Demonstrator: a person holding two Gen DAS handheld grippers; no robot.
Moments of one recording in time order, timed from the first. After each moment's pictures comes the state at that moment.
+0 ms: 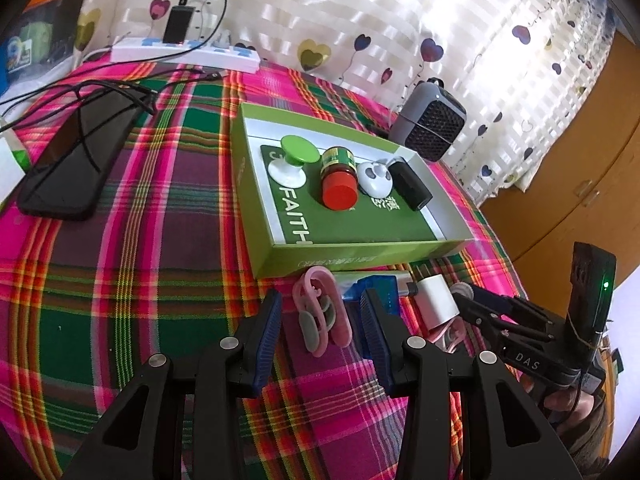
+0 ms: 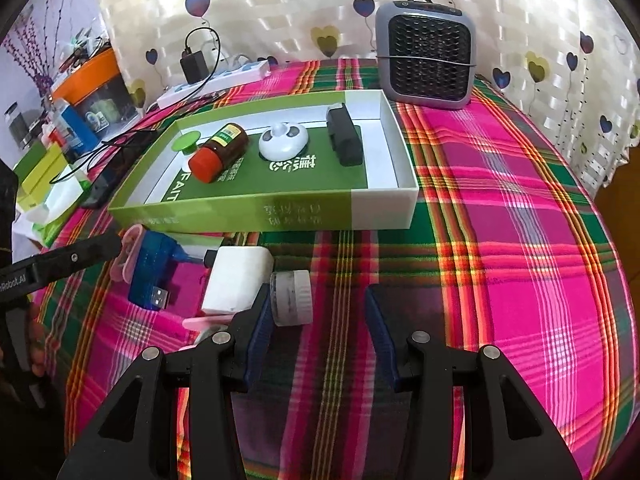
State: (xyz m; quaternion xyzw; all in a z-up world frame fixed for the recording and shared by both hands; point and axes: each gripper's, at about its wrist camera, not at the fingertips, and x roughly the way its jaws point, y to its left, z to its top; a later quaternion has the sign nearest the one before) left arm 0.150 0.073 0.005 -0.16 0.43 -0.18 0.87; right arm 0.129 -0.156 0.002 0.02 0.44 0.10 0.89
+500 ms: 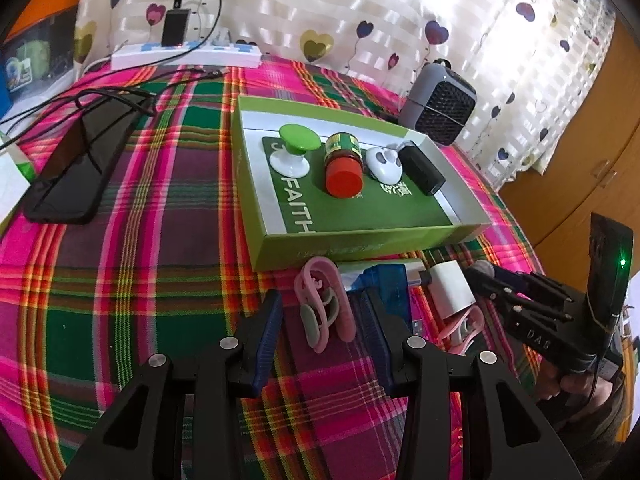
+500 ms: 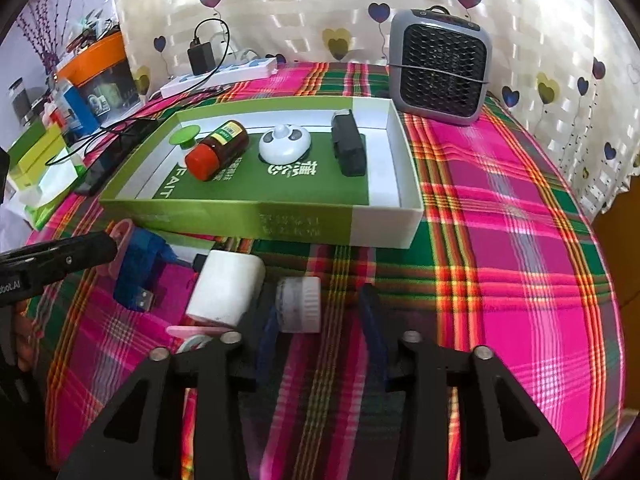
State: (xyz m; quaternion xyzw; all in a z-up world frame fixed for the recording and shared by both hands) left arm 0.151 0.059 0.004 -0.11 0.44 -0.16 0.87; right arm 0.137 -0.154 0.001 -0.02 0.43 0.10 0.90
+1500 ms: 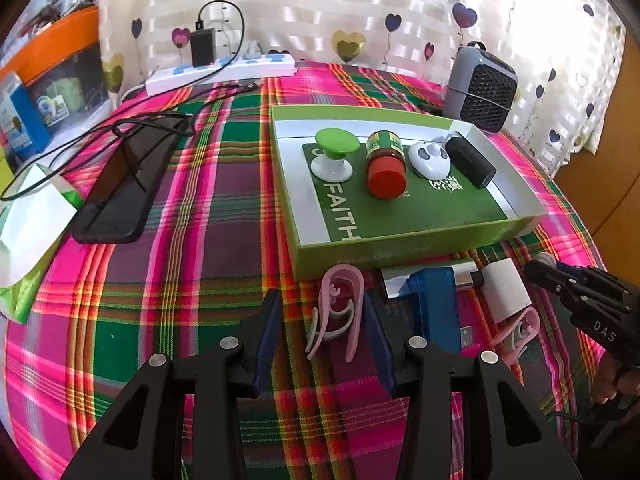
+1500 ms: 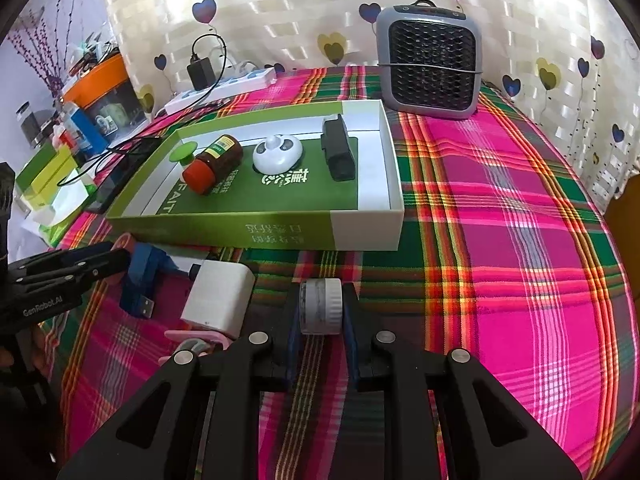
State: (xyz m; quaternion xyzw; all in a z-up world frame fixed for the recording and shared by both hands) left arm 0.154 0.045 0.005 -0.03 0.44 -0.06 0.89; right arm 0.139 -0.171 0.001 0.03 0.43 0.13 0.89
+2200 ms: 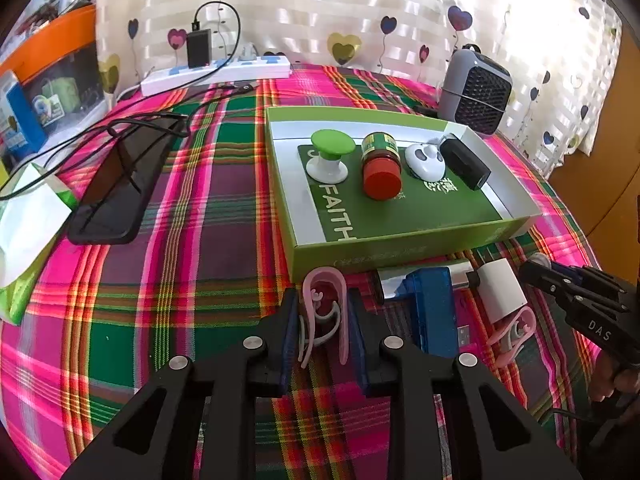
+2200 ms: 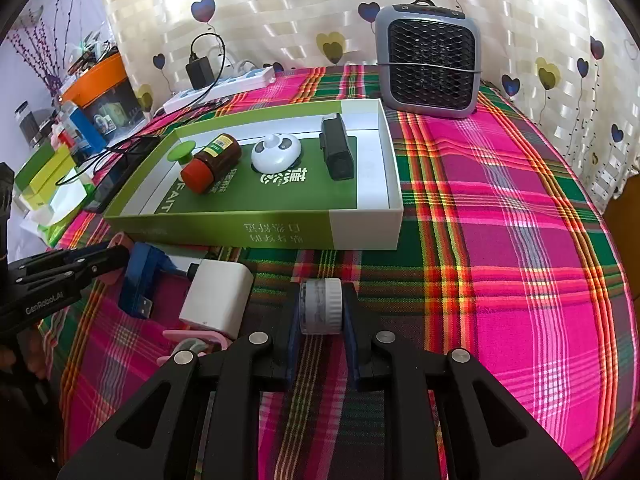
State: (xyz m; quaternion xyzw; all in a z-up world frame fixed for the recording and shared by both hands) left arm 0.153 0.047 0.005 -0.03 0.44 -0.07 0.89; right arm 0.139 -0.171 0.000 0.02 0.43 0.13 0.89
